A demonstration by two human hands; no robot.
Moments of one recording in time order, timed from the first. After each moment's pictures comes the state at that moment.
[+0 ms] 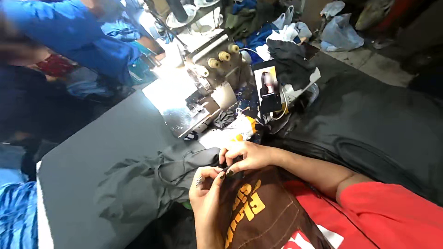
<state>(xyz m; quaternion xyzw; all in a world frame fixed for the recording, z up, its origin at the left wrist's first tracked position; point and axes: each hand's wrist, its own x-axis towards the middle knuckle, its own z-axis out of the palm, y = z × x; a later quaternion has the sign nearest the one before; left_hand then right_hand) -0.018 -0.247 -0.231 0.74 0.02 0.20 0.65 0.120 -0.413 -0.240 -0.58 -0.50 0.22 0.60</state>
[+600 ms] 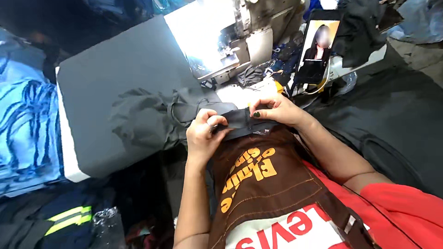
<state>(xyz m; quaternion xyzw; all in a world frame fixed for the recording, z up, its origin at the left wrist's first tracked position) -0.016 -0.199 -0.231 0.92 -0.05 0.22 0.32 0.139 -0.426 -0.251 -0.56 -0.39 0.30 0.67</state>
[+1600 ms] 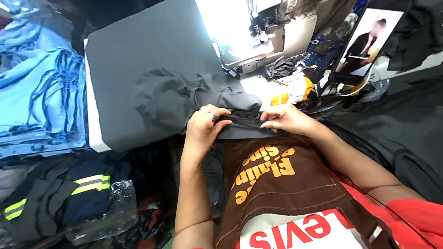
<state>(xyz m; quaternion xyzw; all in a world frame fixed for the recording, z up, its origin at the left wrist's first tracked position) -0.042 -0.159 -0.208 0.94 -0.01 0.17 0.28 0.114 -0.400 -0.272 -0.67 -0.46 0.28 0.50</state>
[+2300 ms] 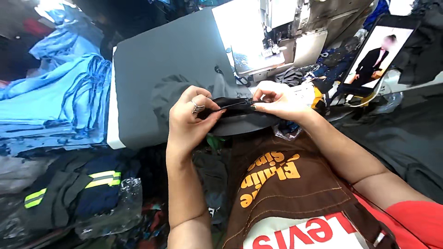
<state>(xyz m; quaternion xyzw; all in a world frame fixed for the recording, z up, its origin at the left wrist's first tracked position) -0.040 -0.135 -0.149 0.93 -0.06 0.24 0.27 0.144 -0.337 -0.233 -0.61 -0.49 0.21 0.59</state>
